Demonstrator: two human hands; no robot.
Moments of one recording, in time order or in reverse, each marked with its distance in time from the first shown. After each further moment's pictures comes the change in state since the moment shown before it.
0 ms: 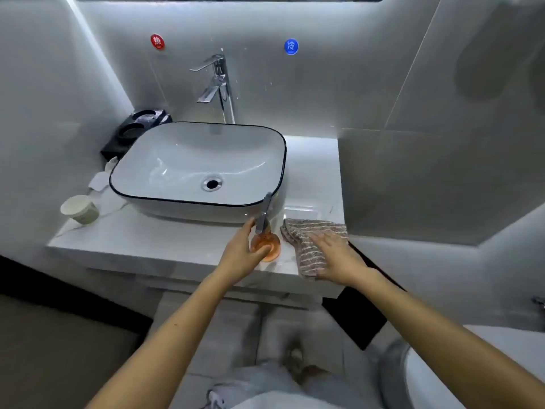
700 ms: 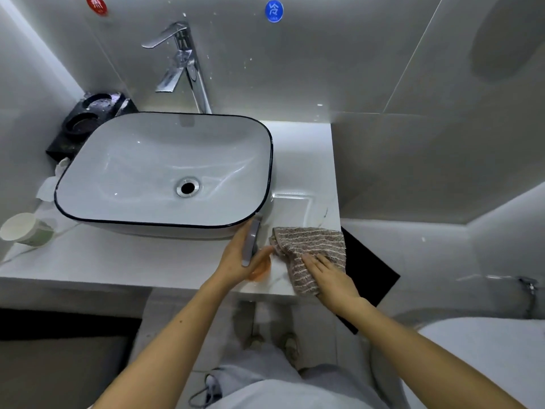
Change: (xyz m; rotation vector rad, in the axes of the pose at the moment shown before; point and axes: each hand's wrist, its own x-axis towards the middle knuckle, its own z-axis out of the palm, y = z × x) left_hand 0.082 -0.028 0.021 -0.113 -0.039 0.109; right_hand 0.036 0.025 0.036 -0.046 -0.134 0.059
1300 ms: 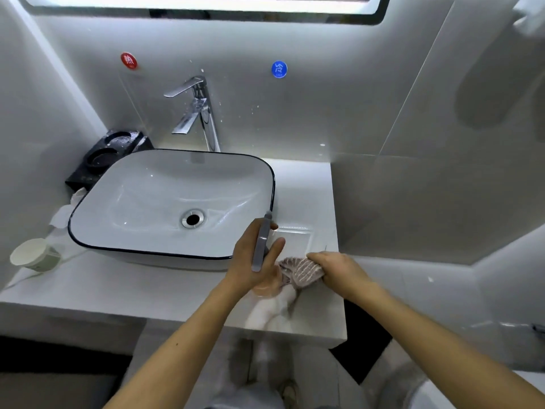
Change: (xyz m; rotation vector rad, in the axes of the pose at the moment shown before) left_hand 0.026 0.077 -0.014 -0.004 0.256 0.294; right_hand 0.023 0.014 -0.091 0.066 0.248 -0.109
